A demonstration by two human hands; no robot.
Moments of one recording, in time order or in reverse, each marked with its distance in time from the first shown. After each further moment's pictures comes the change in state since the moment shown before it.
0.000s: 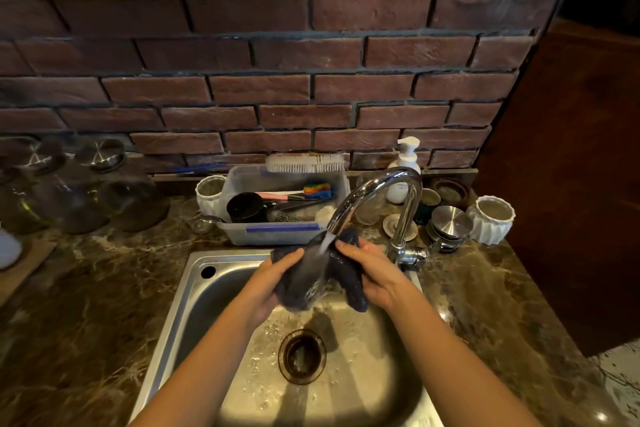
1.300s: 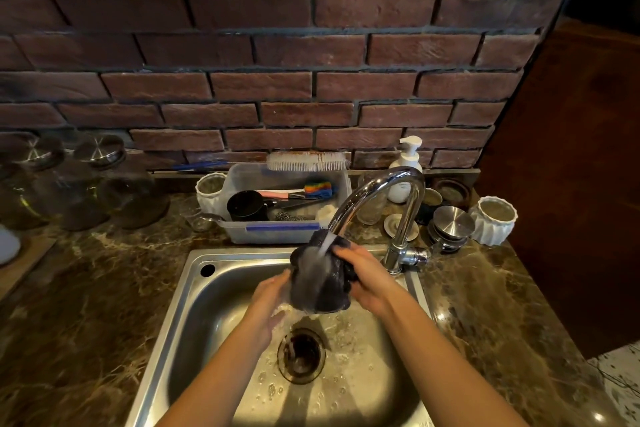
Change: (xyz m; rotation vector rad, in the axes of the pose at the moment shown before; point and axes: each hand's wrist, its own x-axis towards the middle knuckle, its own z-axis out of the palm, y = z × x) left_hand 0.009 -0.042 -0.009 0.004 0.220 -0.046; right_hand -0.004 0.008 0.012 -0.125 0.011 0.064
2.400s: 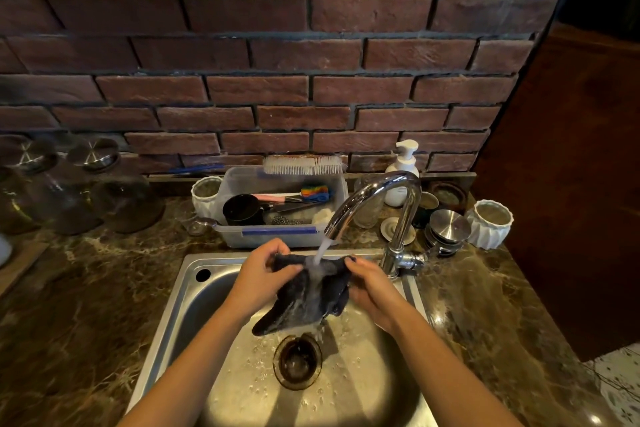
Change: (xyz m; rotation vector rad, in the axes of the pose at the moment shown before) left_hand -0.027 0.056 -0.001 0.599 -0.174 0.673; right_hand 0.009 0.020 -0.032 -0.033 0.047 -0.064
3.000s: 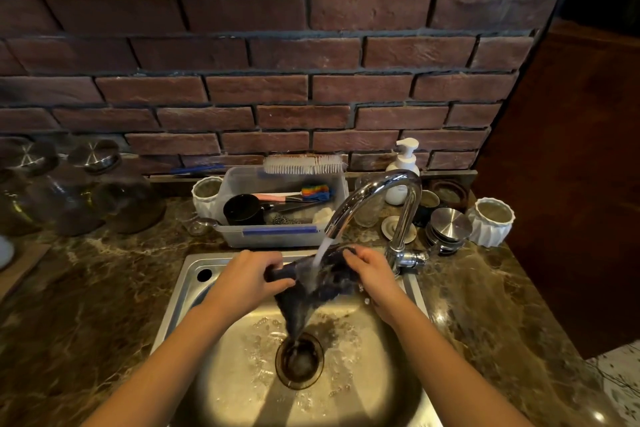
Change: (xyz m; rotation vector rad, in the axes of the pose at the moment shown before) left_hand -0.003 0.005 -0.024 0.754 -0.105 0.176; right_hand 0.000 -0.012 0.005 -0.392 0.091 -0.199
